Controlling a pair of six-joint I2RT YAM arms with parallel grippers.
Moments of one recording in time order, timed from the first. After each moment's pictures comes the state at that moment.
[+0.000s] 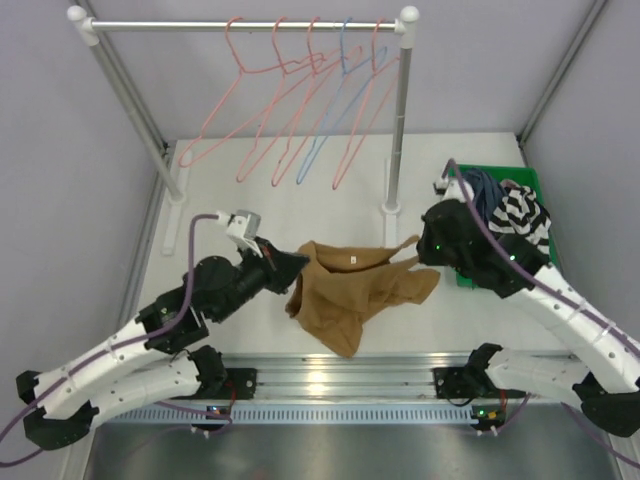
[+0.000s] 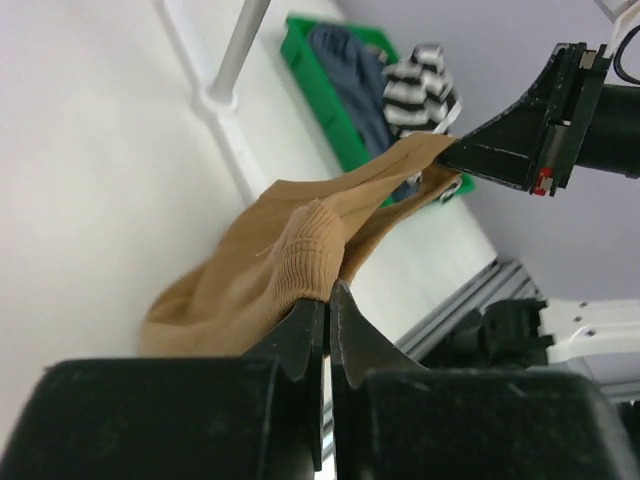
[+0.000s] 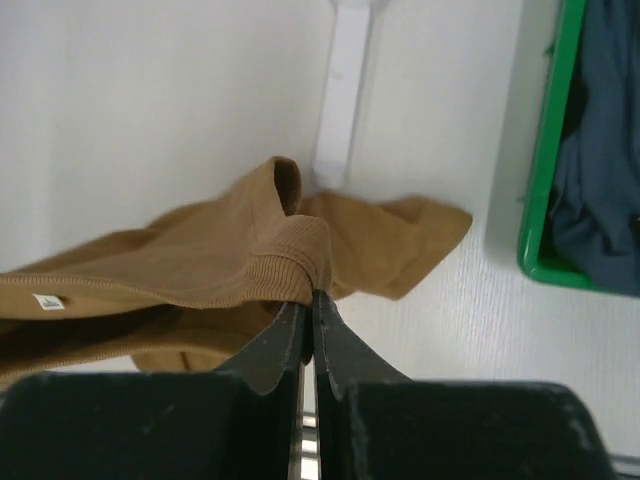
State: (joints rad) left arm -1.03 0.69 0.89 -0.30 -0.28 -0.60; right arm 0.77 1.03 1.29 -0.95 0.44 0.58
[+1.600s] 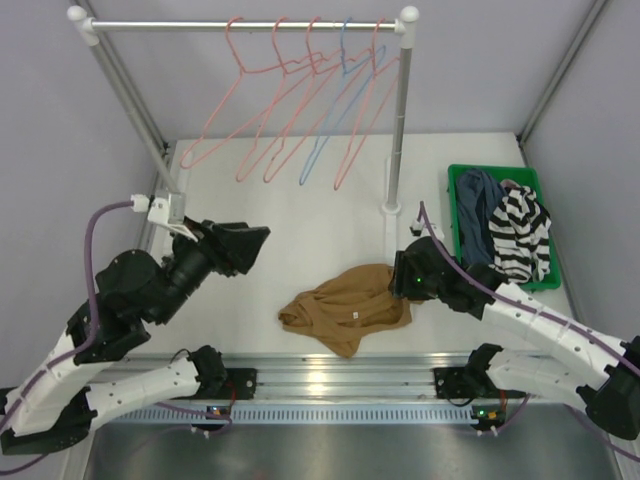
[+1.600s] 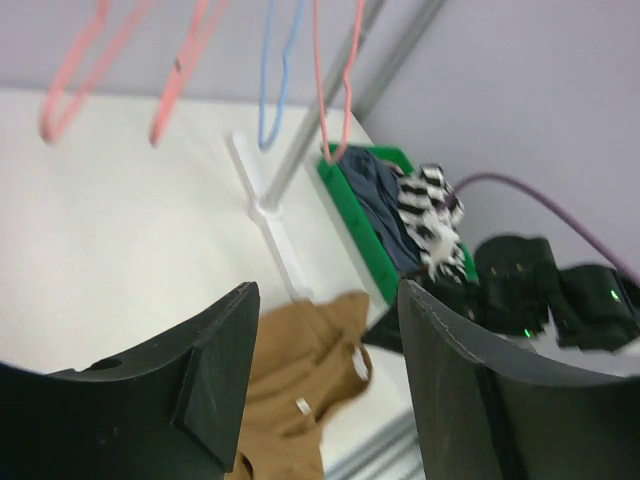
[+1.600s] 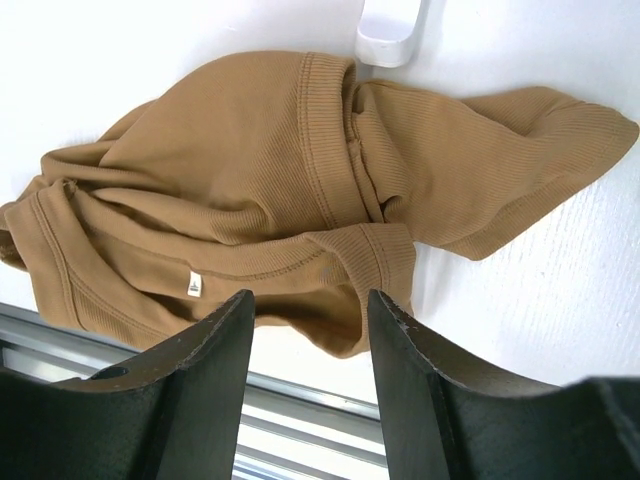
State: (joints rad) left arm -1.03 0.63 1.18 -0.57 -0.43 -0.53; right arm 0.80 0.98 0.76 -0.66 0.22 0.71
